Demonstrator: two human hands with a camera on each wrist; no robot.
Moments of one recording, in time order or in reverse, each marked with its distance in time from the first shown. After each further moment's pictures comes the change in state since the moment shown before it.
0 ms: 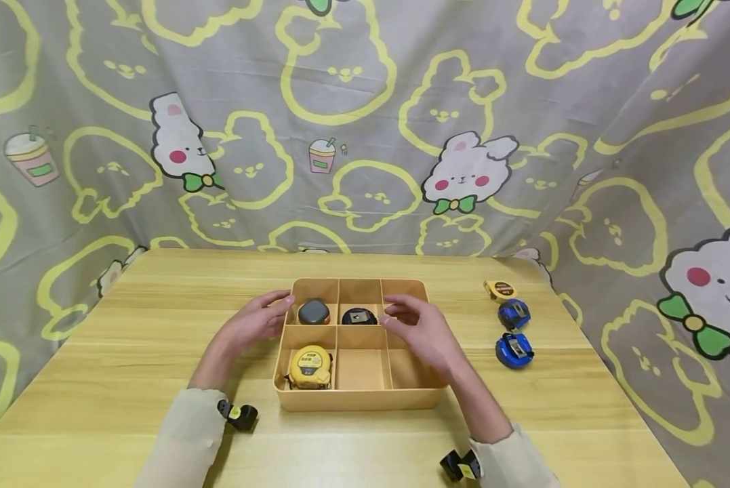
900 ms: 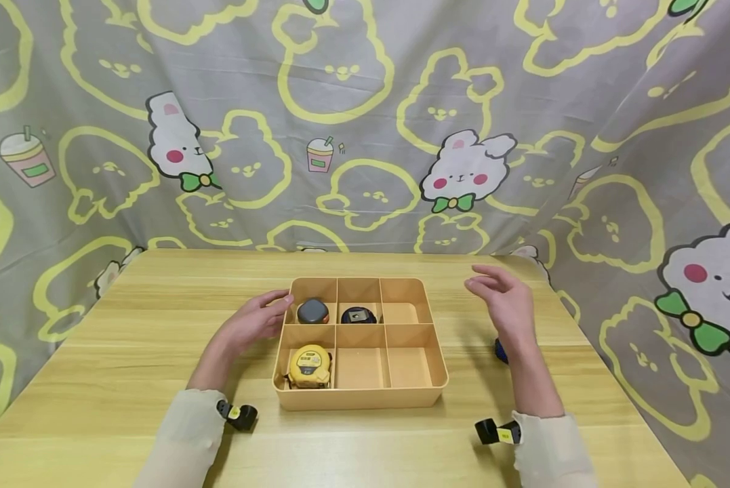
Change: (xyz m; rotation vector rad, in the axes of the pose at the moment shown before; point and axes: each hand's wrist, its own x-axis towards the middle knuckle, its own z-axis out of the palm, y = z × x) left_hand 0.000 -0.001 -0.001 0.008 0.017 -0.017; right_hand 0.003 0.030 -0.103 0.121 0.442 0.165
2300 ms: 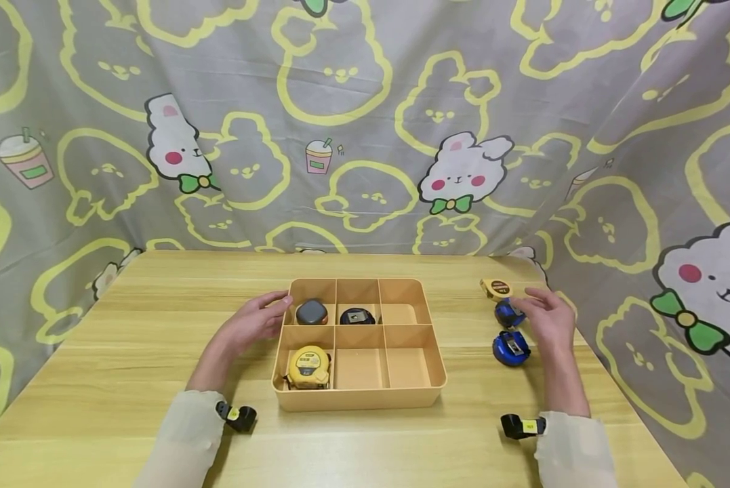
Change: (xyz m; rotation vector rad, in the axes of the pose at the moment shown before) left_hand -0.001 0.003 0.001 -0.016 -0.021 0.011; right_hand 0.028 0.063 -0.061 -0.069 0.195 0.212
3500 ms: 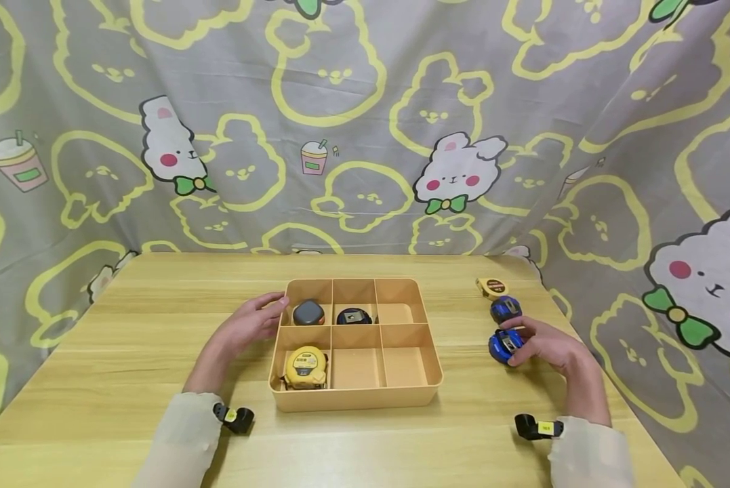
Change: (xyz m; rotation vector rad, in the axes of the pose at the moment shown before) left_hand -0.001 0.001 0.001 0.032 0.000 0.004; right_hand 0.006 0.024 -0.044 -0.373 -0.783 -0.077
